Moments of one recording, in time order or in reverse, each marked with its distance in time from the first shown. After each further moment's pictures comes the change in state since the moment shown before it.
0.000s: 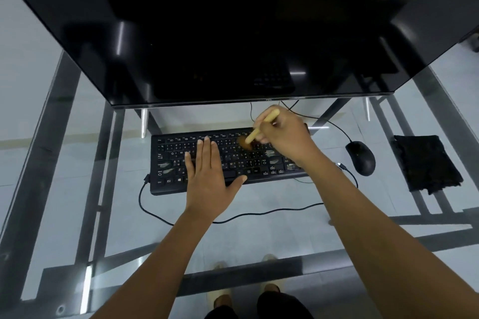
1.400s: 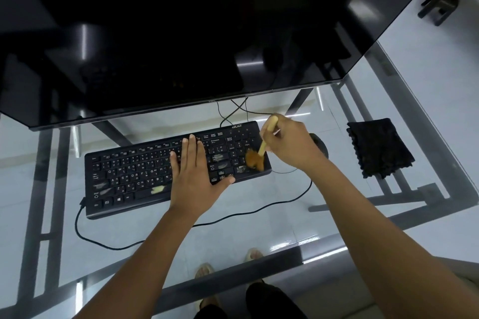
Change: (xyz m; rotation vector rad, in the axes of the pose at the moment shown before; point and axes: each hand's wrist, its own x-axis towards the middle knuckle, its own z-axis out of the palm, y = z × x) left_hand 0.031 0.080 0.021 0.015 -0.116 0.067; right_hand -0.018 0.069 -0.104 -0.288 0.088 0.029
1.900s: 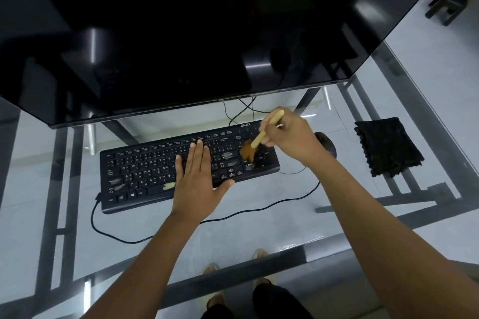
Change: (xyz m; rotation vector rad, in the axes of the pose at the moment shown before) left_hand -0.015 -0.017 0.001 0.042 -0.002 0.067; right_hand 0.002 -0.012 0.008 0.309 0.007 0.050
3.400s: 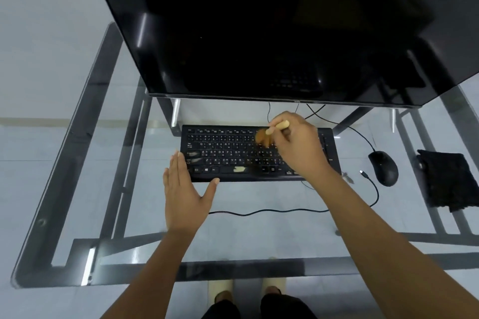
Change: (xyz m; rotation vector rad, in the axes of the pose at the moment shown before) left_hand -0.095 -0.119 -0.013 -0.406 0.356 -0.447; right_hand -0.025 -0.067 0.125 -0.283 -0.015 -0.330
